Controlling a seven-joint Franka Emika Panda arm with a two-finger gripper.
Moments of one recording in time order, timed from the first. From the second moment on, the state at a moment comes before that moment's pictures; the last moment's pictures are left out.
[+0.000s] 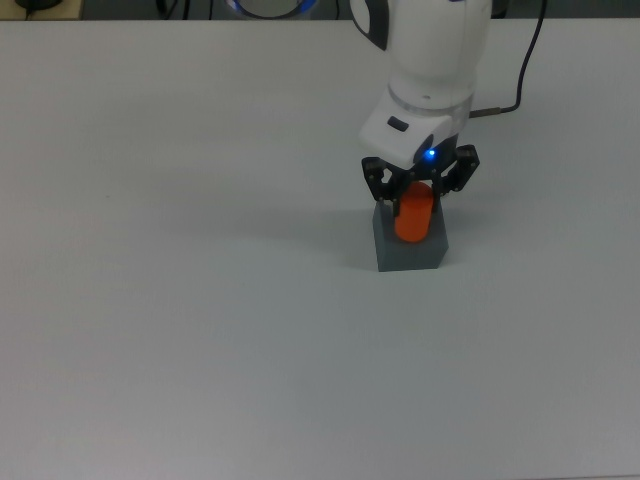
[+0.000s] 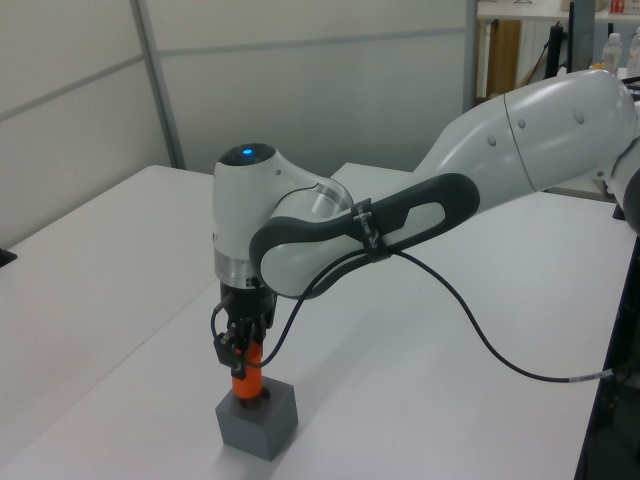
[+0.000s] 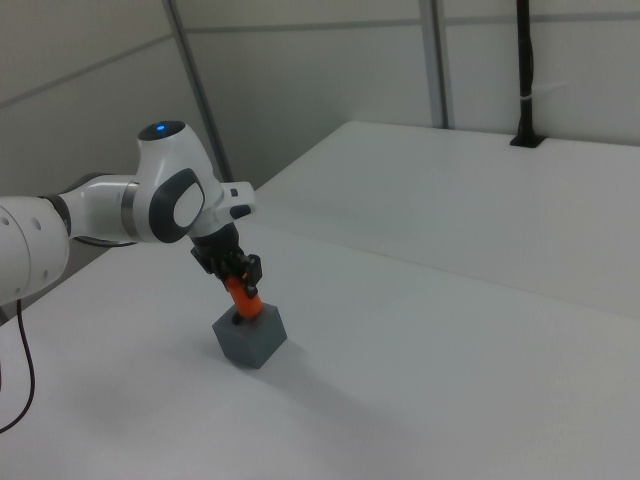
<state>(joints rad) 0.29 0.36 0.04 -1.61 0.00 2.13 0.21</state>
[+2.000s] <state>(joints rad) 0.30 0.04 -0.20 -1.59 -0.07 1.70 0.23</state>
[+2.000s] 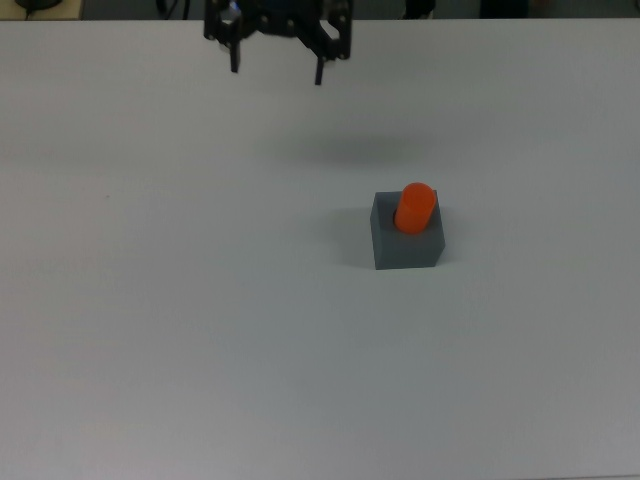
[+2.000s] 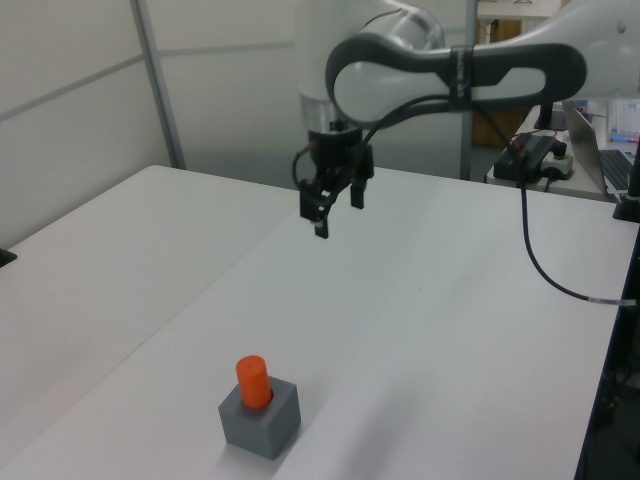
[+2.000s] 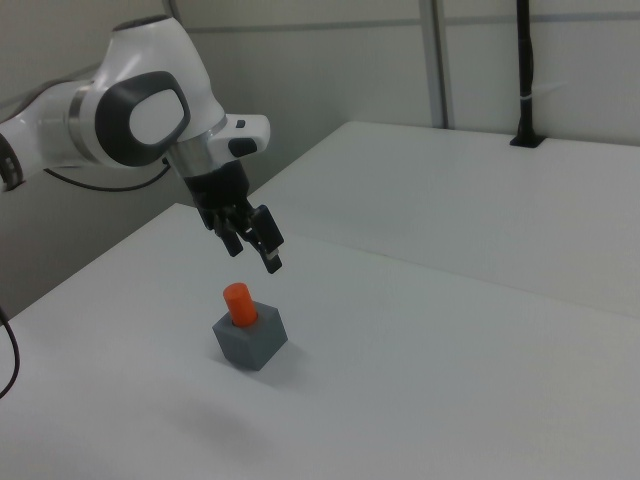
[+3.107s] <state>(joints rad) 0.20 0.01 -0.19 -1.59 -0.04 1.65 0.15</state>
